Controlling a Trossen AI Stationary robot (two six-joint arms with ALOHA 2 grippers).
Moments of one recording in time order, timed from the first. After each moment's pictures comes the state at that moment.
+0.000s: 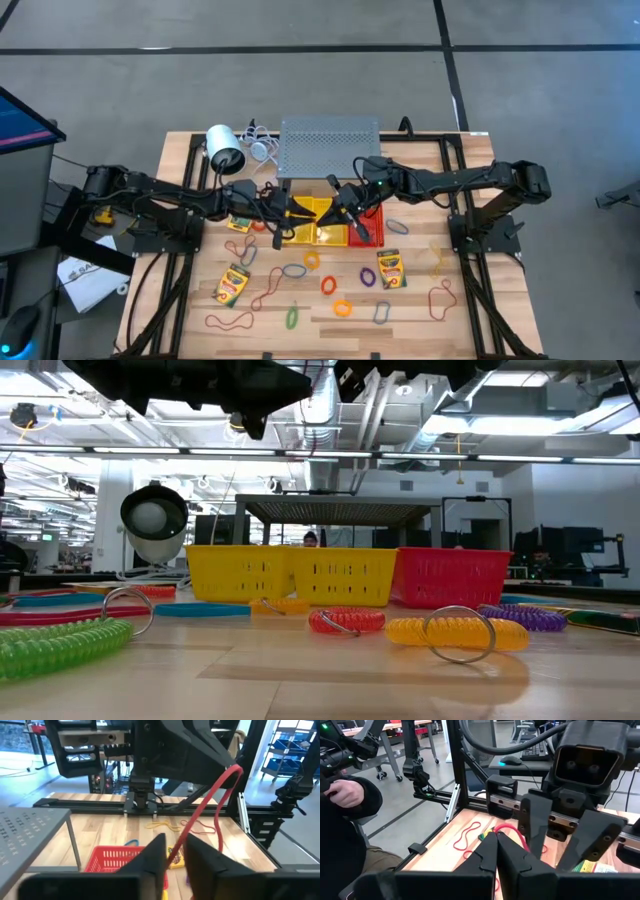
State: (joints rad) left arm -0.01 1.31 0.63 0.60 0.07 -0.05; right arm -0.06 1.52 1.08 0.22 -0.53 -0.05
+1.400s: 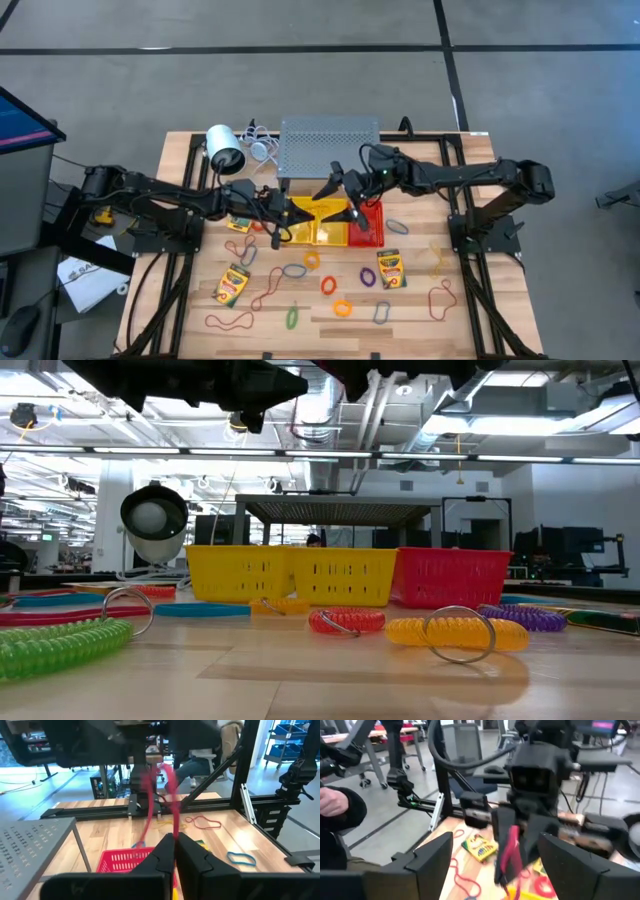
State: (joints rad) left arm -0.01 1.27 0.63 0.53 0.07 0.05; right arm -0.12 1.48 1.09 0.20 -0.51 -0.05
